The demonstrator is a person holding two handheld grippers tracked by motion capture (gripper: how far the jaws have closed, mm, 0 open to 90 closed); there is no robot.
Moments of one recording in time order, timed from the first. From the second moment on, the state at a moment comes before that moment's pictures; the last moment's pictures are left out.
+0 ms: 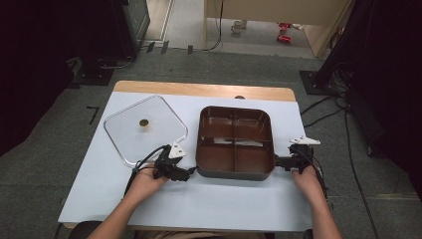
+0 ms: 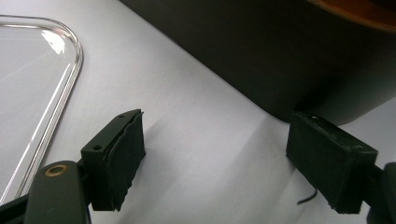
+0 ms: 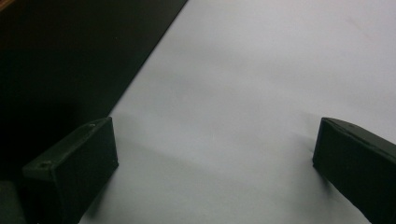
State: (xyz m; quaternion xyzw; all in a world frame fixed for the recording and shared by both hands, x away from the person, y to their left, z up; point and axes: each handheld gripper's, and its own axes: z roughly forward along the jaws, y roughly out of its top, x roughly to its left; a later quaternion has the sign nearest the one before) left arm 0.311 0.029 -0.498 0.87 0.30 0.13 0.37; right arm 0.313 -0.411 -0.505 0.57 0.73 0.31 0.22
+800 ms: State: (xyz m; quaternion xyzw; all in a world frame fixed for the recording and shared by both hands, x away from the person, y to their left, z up) left arm 0.308 0.027 -0.500 0.86 0.34 0.15 0.36; right arm 0.313 -0.411 -0.505 0.57 0.73 0.31 0.22
